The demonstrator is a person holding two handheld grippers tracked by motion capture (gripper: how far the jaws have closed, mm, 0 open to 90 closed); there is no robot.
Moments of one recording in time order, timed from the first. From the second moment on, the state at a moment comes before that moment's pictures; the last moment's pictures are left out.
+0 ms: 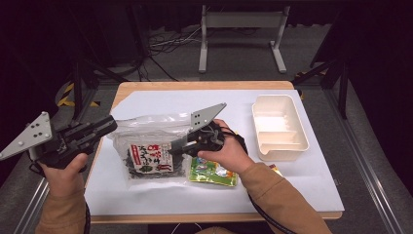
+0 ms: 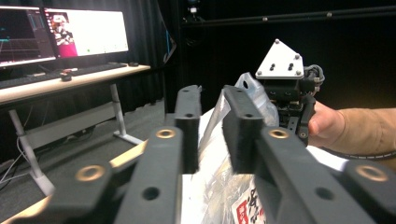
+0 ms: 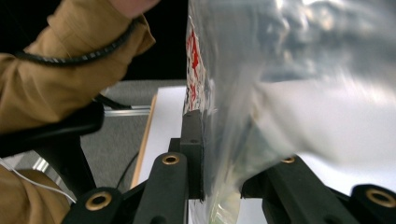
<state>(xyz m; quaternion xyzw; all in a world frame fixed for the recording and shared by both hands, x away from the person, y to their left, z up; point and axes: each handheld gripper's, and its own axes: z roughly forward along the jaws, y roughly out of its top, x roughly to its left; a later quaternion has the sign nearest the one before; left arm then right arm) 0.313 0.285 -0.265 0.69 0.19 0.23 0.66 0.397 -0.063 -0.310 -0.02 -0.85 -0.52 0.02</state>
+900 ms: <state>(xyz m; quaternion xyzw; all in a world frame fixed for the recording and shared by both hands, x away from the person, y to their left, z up) 0.329 0.277 -0.277 0.70 0.23 0.21 0.65 0.394 -0.128 -0.242 -0.05 -0.84 -0.53 -0.07</state>
